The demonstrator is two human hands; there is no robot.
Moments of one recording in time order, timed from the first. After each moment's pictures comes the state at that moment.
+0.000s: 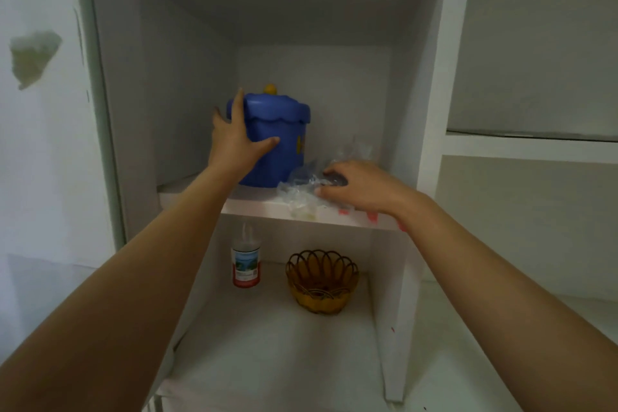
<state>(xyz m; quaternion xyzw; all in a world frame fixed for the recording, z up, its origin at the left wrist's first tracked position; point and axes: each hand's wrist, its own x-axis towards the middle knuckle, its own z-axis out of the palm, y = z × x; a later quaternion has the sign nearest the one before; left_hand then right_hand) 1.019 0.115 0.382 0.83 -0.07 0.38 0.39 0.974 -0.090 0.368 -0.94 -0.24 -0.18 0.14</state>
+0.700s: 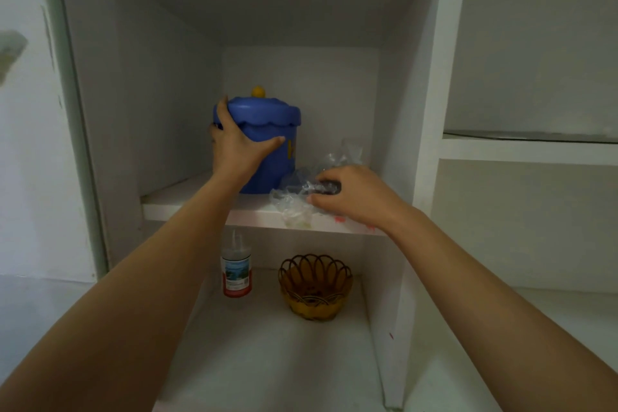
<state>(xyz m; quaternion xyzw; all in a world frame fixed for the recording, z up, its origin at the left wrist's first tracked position) 1.044 0.102 0.380 0.77 -0.09 0.40 0.49 0.978 -0.087 0.356 -0.92 -0.24 -0.23 0.21</state>
